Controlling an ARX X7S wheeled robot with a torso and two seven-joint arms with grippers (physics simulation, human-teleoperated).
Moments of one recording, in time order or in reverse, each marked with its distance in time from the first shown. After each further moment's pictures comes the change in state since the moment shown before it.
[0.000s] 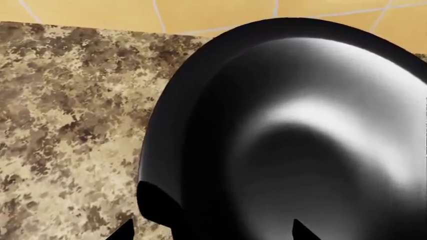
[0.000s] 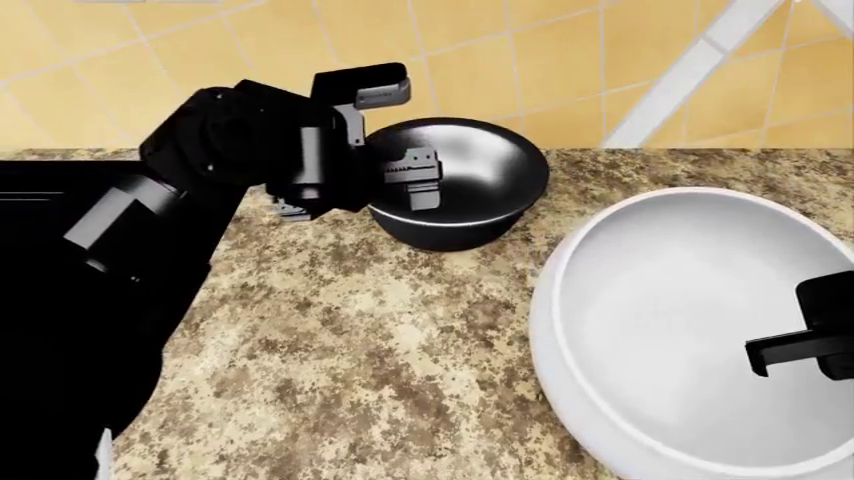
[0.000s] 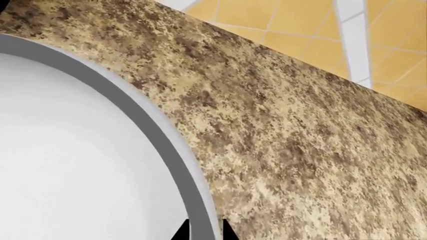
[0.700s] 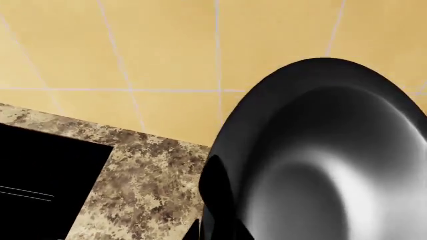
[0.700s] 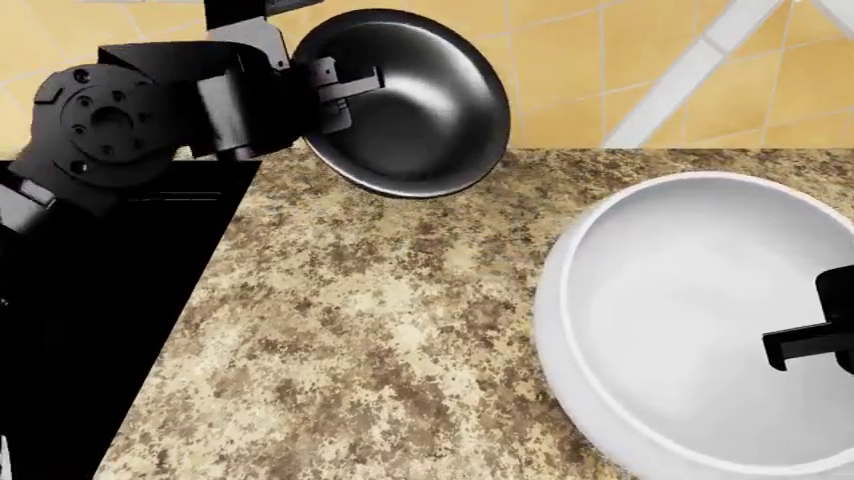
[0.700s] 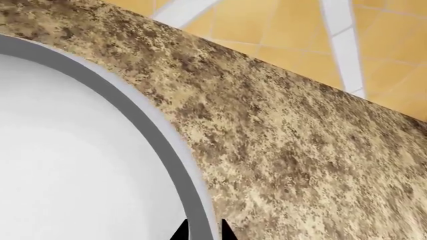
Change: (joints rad) left arm 0.012 -0.232 -0.122 0.423 -0.014 0.232 -0.293; right arm 0.021 0.030 0.050 -0.009 -0.007 0.032 -0.025
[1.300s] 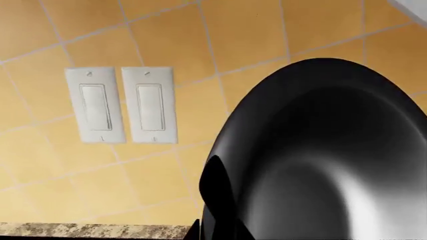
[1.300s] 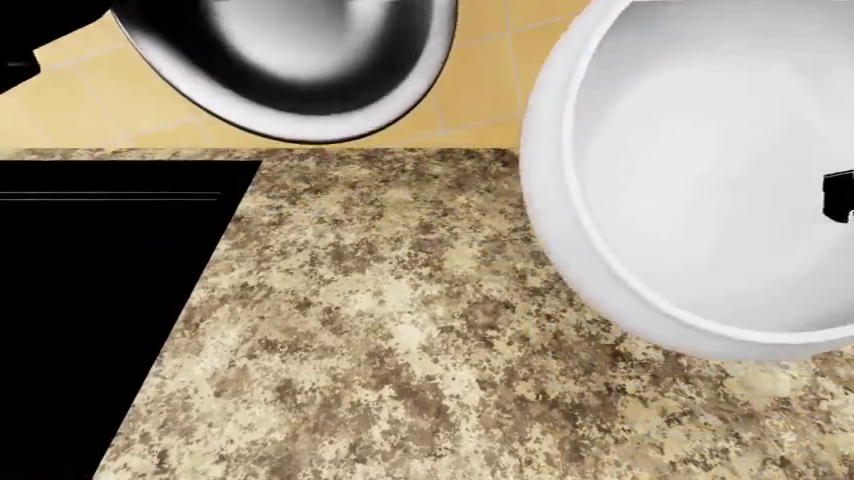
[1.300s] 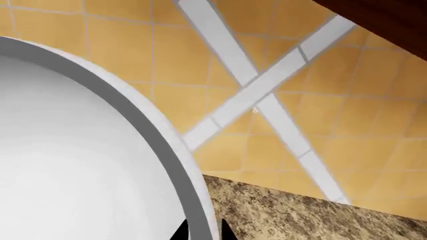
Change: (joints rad) left arm -0.243 -0.391 -0.101 0.587 -0.157 -0.205 -0.213; right arm 0.112 -0.023 0.238 -0.014 -0.243 -0.041 -0.239
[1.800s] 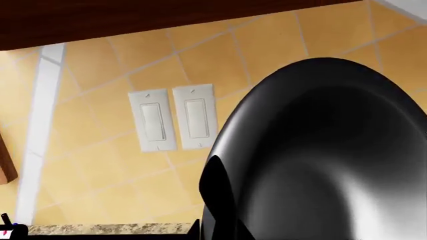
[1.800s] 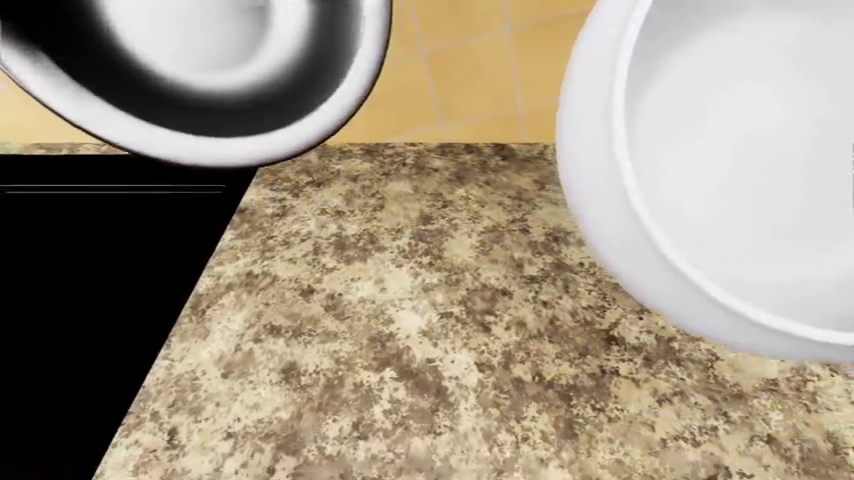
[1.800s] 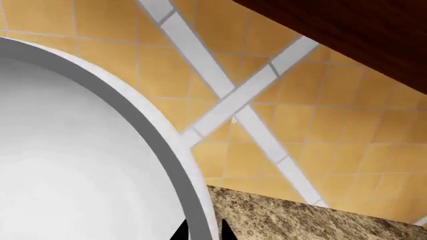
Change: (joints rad) left arm -0.114 -0.177 -0.019 0.173 -0.167 -0.117 -0.135; right arm 0.067 0.006 0.133 0.059 0.129 0.150 0.085
